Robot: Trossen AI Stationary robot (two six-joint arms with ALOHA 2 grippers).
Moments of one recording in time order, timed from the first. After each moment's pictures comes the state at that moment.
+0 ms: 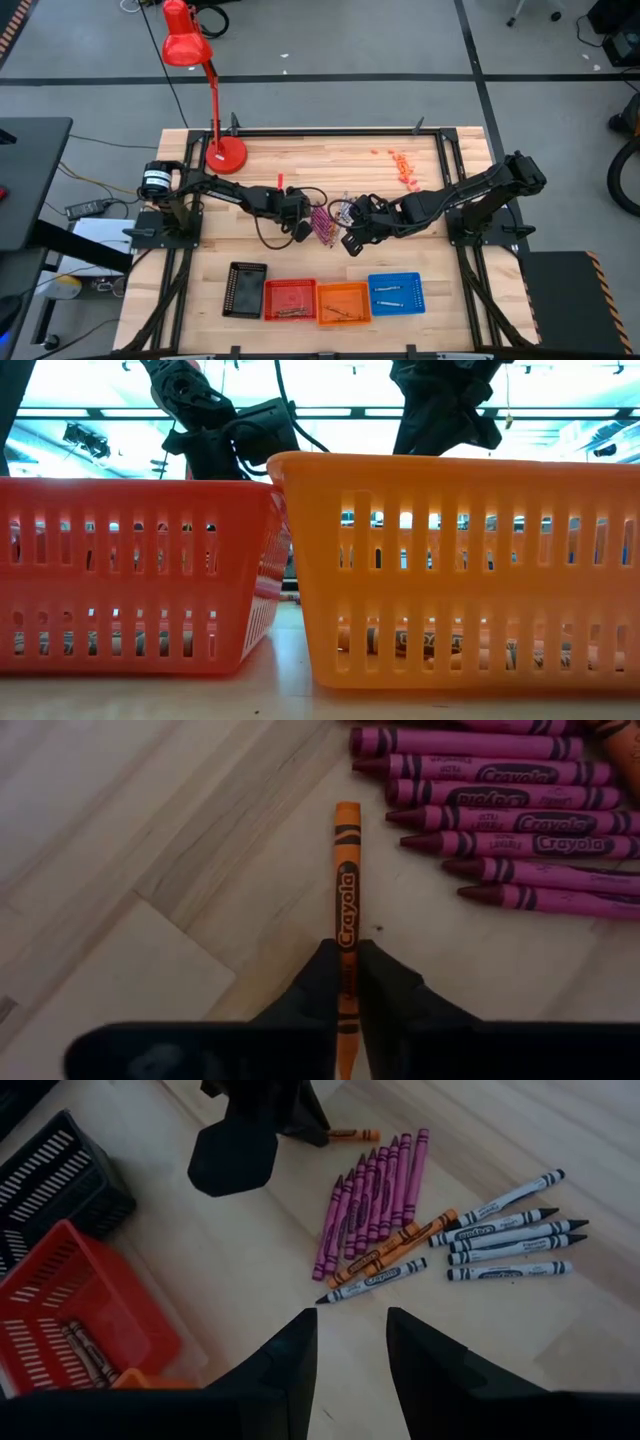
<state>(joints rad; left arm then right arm) 0.02 1.80 0.95 -0.36 -0.17 -0.65 0.28 1.54 1.19 -0.68 0.35 1.00</state>
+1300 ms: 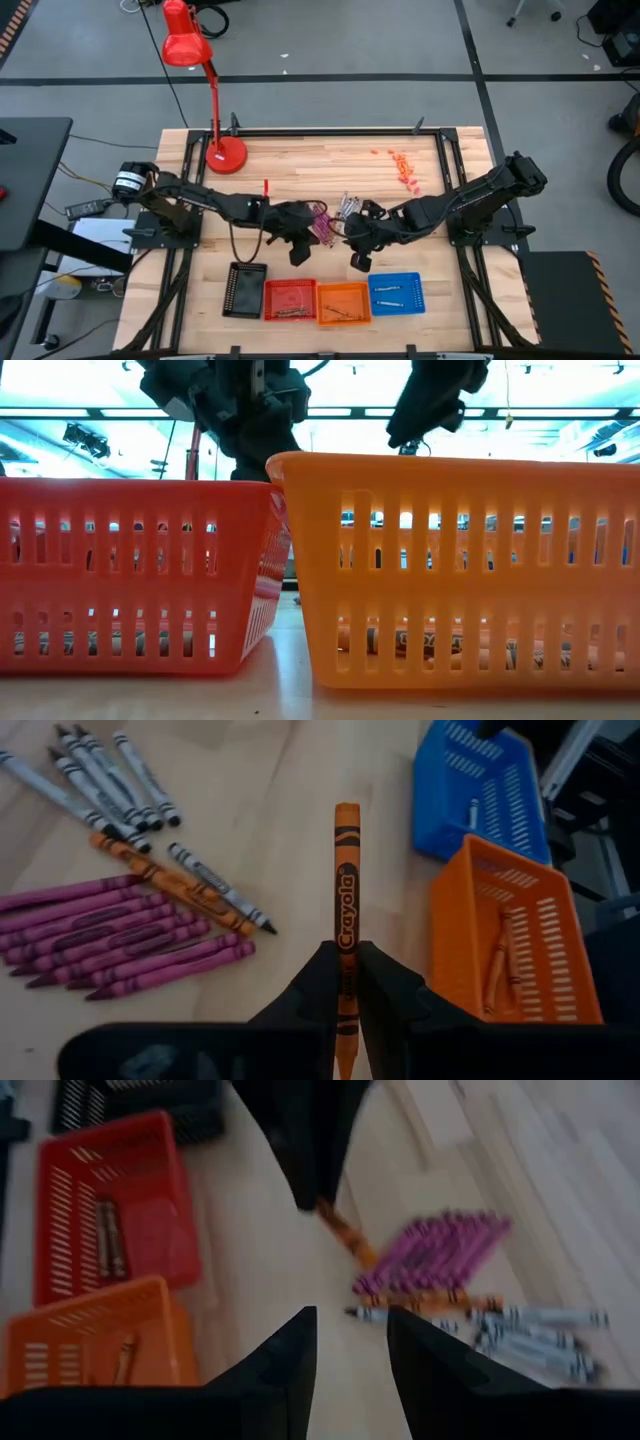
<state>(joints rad) -0.13 1.57 0.94 -0.05 0.03 -0.48 0.33 1.54 1.19 -0.56 0.32 0.48</state>
